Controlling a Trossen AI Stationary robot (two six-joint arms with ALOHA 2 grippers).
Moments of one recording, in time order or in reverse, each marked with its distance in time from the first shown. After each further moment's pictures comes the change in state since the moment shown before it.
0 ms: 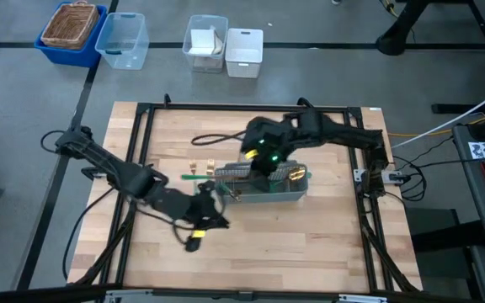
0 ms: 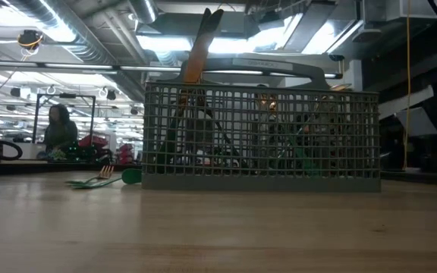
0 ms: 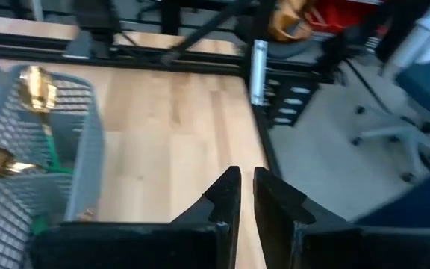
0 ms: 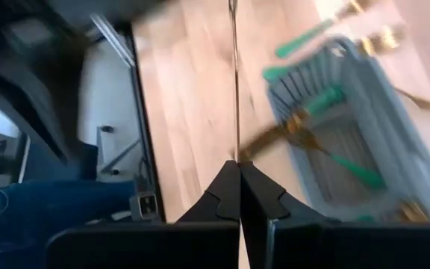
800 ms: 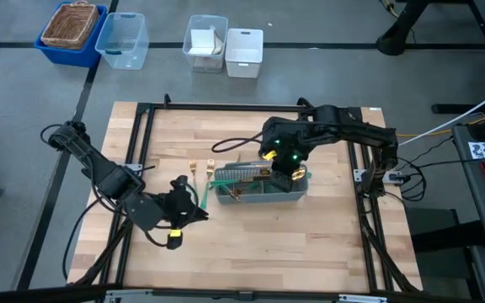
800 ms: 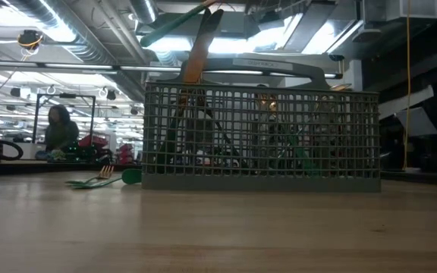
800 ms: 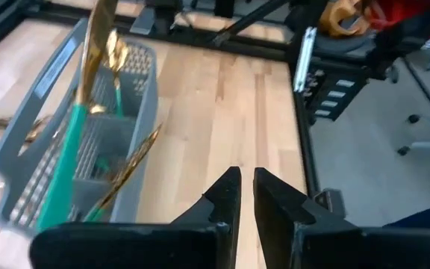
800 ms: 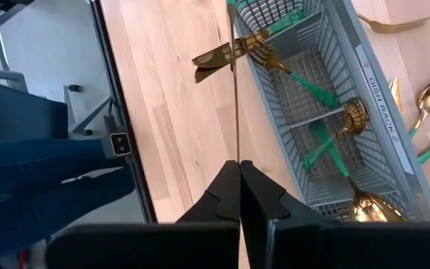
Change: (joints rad) left arm -0.139 -0.108 0.001 -0.255 -0.275 -0.203; right arm 0.000 -0.078 -0.018 -0.239 0.026 -0.047
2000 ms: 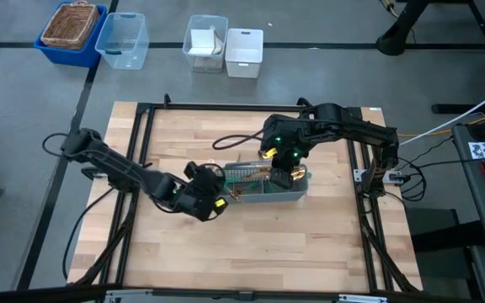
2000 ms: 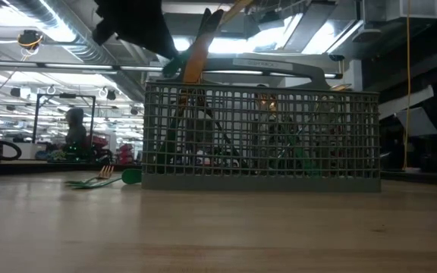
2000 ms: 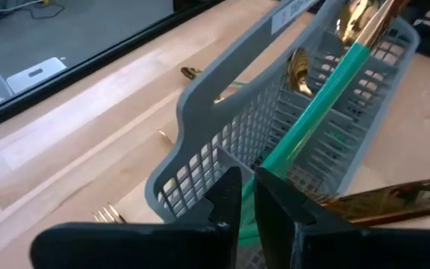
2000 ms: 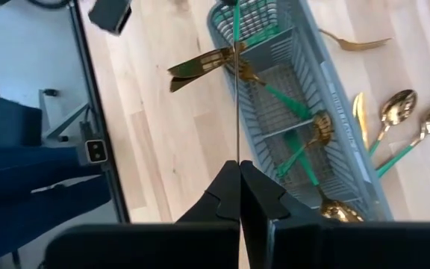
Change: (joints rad) left arm 0.250 0.192 -0.238 0.105 -0.340 -0.313; right arm -0.007 -0.007 -0.002 -0.001 0.071 -0.051
